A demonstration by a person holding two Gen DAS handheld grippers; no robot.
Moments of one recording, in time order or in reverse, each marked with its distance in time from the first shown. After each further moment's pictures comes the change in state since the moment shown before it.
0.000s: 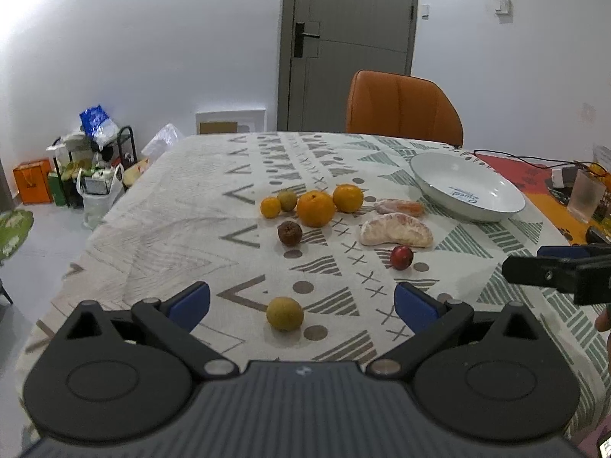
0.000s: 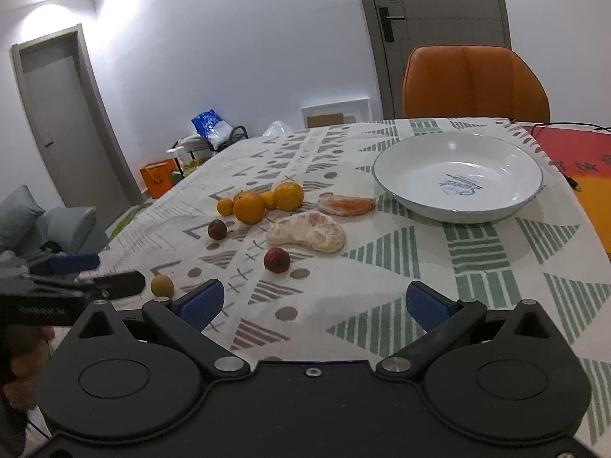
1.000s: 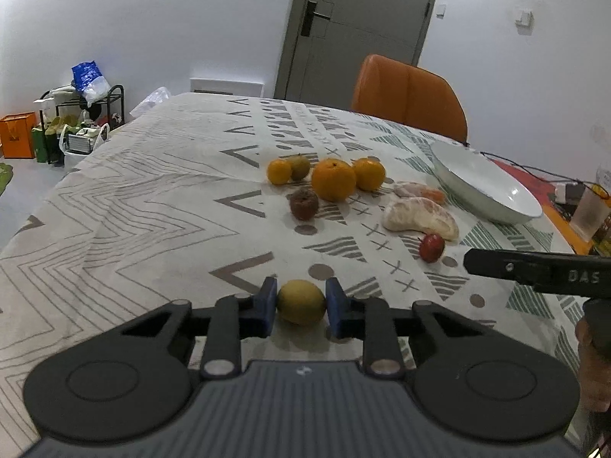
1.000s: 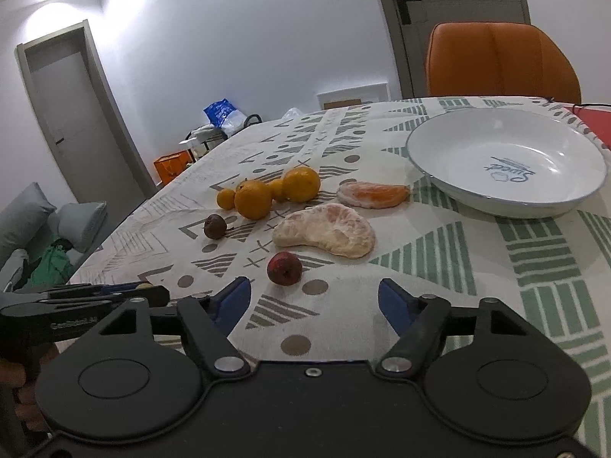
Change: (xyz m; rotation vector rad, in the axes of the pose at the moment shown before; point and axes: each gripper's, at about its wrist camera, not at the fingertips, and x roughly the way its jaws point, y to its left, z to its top) left arm 0.048 0.034 -0.013 -0.107 0.046 -0.071; right arm 0.067 0.002 0.003 0.006 0.048 0.058
